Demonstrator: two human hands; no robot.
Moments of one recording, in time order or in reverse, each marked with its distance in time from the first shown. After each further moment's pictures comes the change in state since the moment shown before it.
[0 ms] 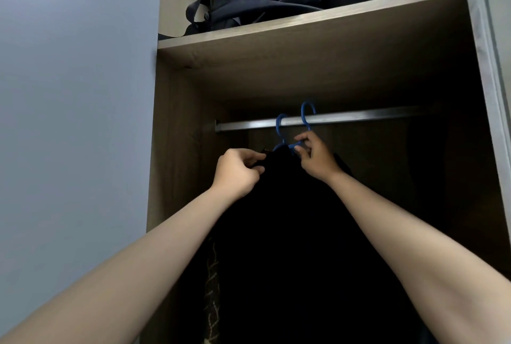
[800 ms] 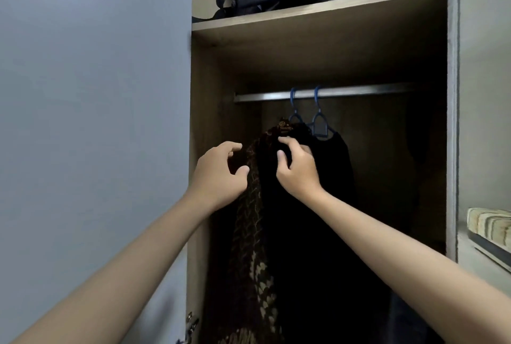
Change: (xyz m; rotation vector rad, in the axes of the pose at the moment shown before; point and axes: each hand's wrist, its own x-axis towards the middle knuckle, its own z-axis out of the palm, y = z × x) left_hand -0.152 0.050 -0.070 0.291 0.068 -0.079; right_hand -0.151 -0.095 0.042 -0.131 0.066 -0.068
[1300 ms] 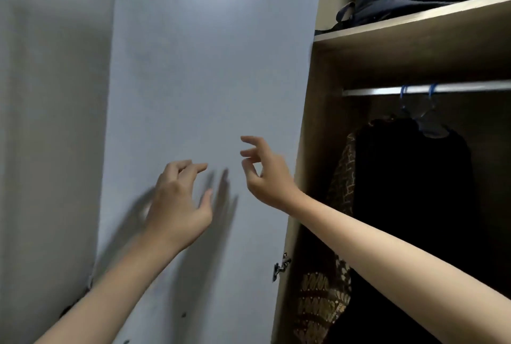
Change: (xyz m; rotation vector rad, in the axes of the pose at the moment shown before) left_hand -0.218 -0.002 -0.172 0.512 0.409 -0.219; right_hand -0.124 -0.230 0.025 0.585 -0.475 -0.275
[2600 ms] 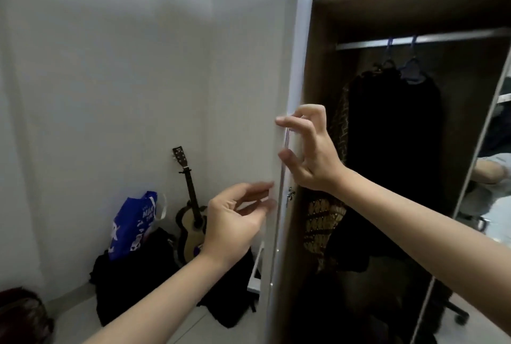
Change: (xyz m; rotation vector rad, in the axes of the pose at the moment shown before) left_hand -0.130 0.031 -0.073 -0.968 -0.252 -0.194; right_hand -0.101 -0.100 -0.028 -0.274 0.187 -0.452
